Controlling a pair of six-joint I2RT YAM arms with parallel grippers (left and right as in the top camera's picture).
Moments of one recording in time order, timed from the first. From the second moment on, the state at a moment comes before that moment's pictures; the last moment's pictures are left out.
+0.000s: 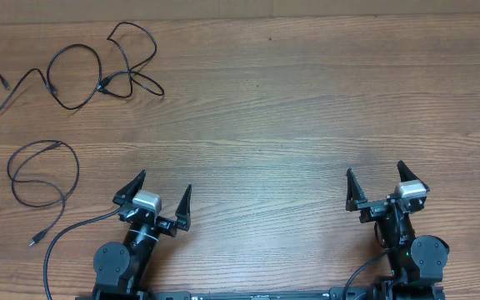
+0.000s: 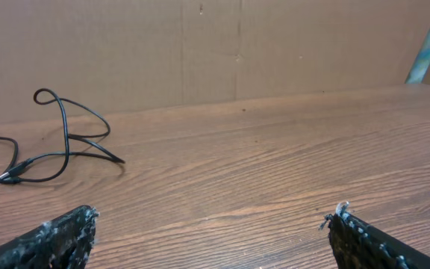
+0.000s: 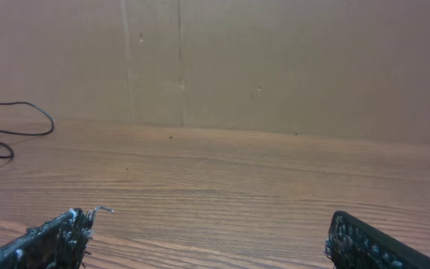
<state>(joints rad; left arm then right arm) -0.12 0.02 0.01 -0.06 0.20 -0.03 -0.04 0.01 0.02 -0.02 -0.20 -0.01</state>
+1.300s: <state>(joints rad) -0.07 0.02 0.01 -0.06 0.20 -0.03 -0.04 0.01 0.02 -0.02 -0.20 -0.01</state>
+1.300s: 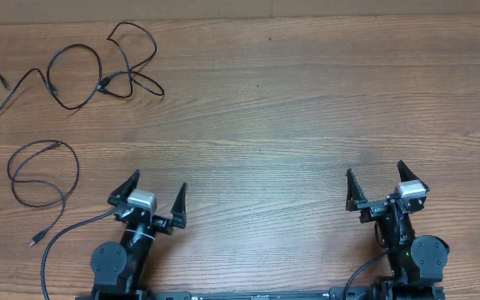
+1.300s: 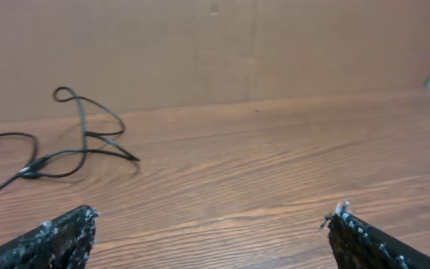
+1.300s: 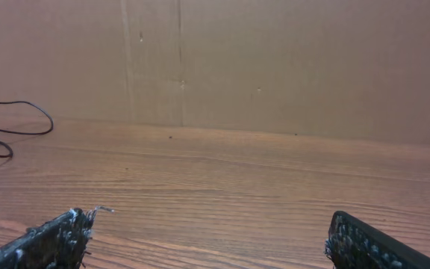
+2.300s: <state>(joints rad) 0.00 0.02 0.01 -0.06 0.20 -0.03 -0.09 0.01 0.02 -0.02 -0.20 -0.01</state>
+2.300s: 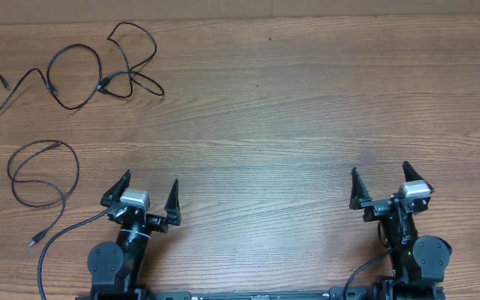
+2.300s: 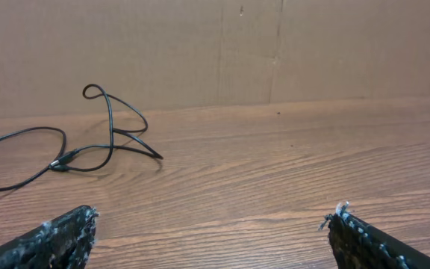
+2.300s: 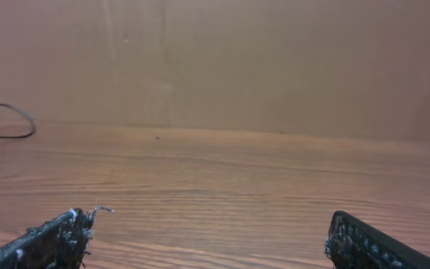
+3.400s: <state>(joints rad) 0.00 0.02 0.01 -0.07 0.10 -0.03 -0.11 0.01 0.02 -0.02 -0.20 -0.01</state>
